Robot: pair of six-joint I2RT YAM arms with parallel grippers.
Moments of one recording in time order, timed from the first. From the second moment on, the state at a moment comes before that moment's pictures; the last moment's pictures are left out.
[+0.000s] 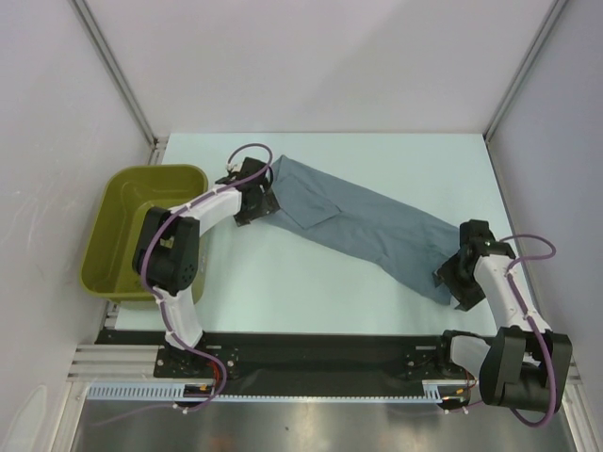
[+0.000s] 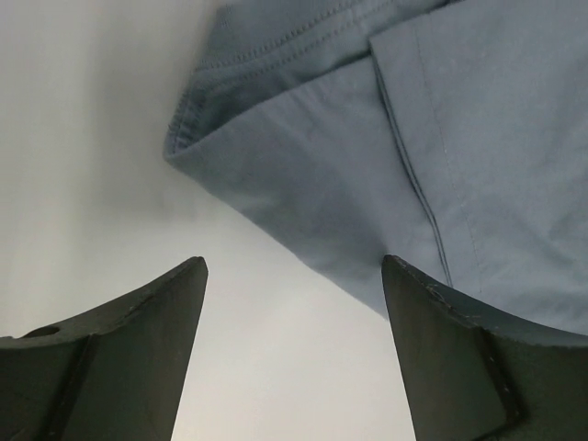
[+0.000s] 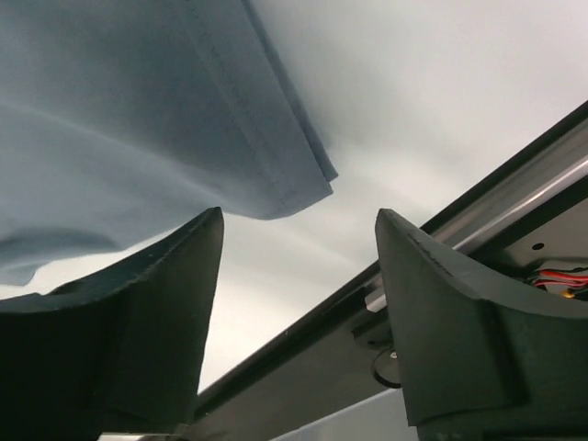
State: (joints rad) left arm -0.36 1.88 1.31 -0.49 -0.21 -0.72; right arm -0.14 1.10 0.68 -0.96 0.17 0.85
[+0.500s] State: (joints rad) left arm -0.35 1.94 1.35 -0.44 -0.25 -0.74; right arm -0.07 1.18 1.00 -0.91 0.11 0.71
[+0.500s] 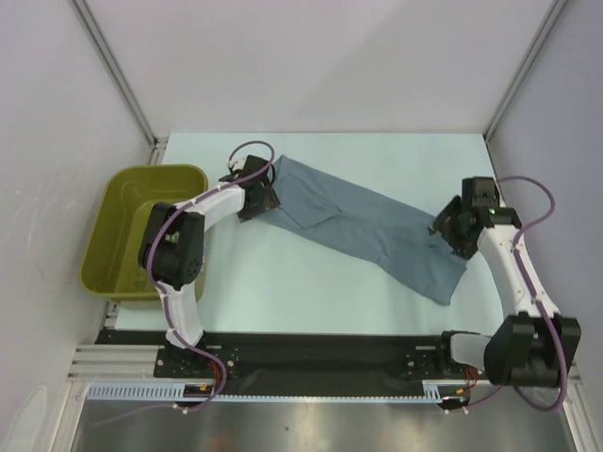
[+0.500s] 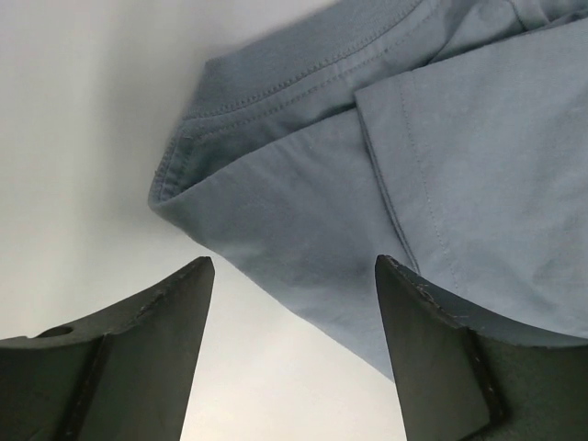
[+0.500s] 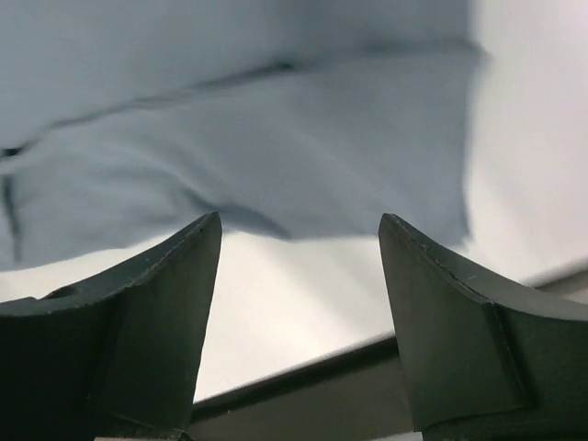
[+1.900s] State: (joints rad) left arm -0.28 1.63 1.02 -0.27 0.08 -0.78; right arm 0.32 2.66 2.39 -0.54 -0.40 0.00
